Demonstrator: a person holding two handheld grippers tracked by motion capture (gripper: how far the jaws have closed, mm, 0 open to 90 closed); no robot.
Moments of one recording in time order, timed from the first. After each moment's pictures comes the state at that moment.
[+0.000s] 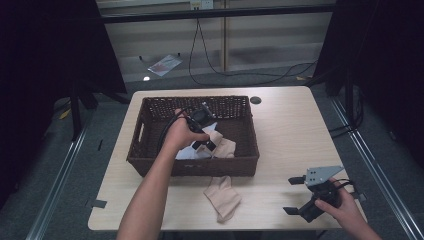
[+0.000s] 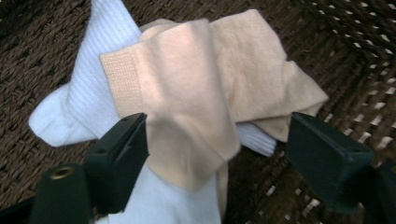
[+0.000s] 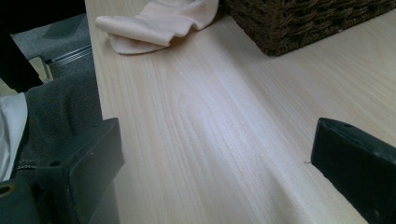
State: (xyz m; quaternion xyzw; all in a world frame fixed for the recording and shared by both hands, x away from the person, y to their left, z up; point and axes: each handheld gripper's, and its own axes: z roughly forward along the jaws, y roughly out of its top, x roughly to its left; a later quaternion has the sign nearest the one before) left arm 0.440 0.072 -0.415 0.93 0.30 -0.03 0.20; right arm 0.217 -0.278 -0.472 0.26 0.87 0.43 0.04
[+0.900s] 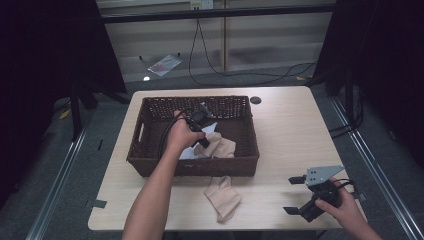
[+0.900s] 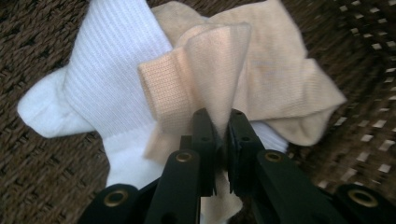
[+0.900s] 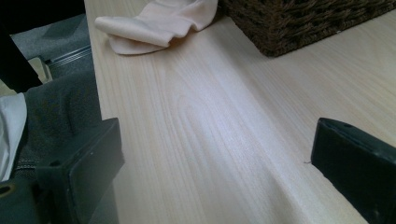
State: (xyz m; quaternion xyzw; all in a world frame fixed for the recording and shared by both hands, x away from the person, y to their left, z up) left arm 0.445 0.077 -0.419 0.92 0.33 -0.06 0.19; right arm 0.217 -0.279 -0.472 0.26 0.87 0.43 0.04
